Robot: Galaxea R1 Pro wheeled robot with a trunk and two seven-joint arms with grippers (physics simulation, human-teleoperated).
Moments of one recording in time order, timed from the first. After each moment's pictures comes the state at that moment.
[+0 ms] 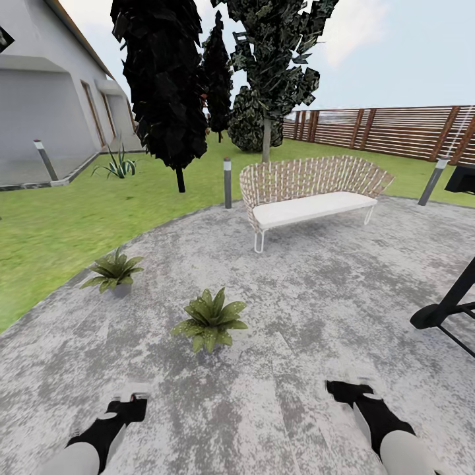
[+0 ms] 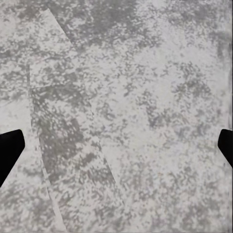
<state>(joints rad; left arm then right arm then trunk) -0.64 0.02 0.98 -0.23 -0.94 -0.05 -0.07 -0.64 -0.05 -0.61 -0.32 0.50 0.06 0.06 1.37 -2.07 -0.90</state>
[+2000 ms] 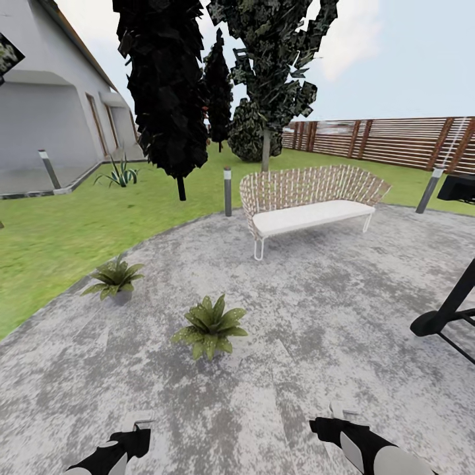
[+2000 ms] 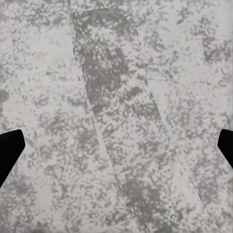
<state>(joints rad) -0.57 0.04 0.98 -0.11 -0.90 -0.05 -0.05 -0.64 -0.05 -0.61 -0.05 0.50 0.06 0.06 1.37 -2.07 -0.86</state>
